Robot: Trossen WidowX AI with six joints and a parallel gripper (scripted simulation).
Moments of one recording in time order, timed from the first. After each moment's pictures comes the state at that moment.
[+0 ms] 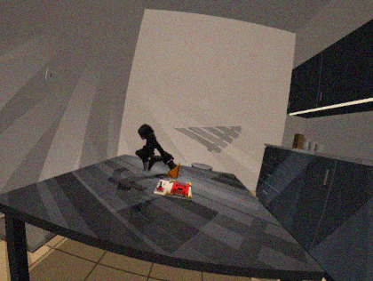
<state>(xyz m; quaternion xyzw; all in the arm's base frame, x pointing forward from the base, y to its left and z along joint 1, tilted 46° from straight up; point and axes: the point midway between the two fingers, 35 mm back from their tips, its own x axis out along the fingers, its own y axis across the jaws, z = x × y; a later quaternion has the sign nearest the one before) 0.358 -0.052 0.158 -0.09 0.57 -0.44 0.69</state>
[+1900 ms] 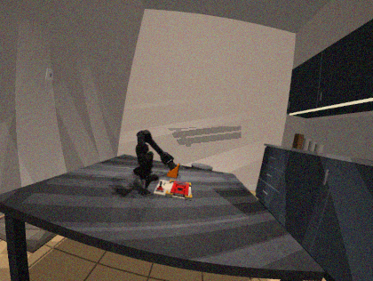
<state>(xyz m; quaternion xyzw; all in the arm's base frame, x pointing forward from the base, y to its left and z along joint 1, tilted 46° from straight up) 0.356 -0.134 0.077 -0.03 0.52 -0.49 0.70</state>
